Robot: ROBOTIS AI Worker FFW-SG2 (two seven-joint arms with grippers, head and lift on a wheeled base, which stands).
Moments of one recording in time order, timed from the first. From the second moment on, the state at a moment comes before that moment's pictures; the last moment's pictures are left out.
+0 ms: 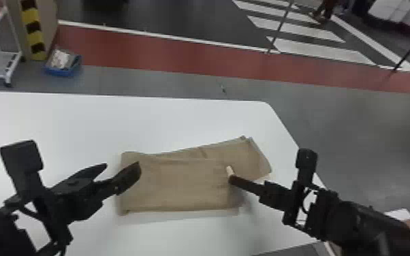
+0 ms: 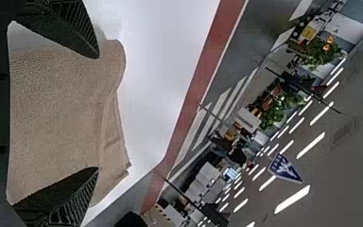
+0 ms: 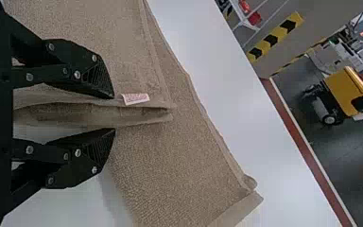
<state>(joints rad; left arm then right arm) 0.13 0.25 -0.30 -1.91 0.79 0.51 -0.07 0.10 -0.17 -0.44 -1.88 -0.41 1.13 0.43</state>
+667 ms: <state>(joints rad) 0.13 0.25 -0.29 -1.90 0.80 0.51 -0.08 0.05 -0.17 -0.43 -1.86 -0.35 1.15 0.43</state>
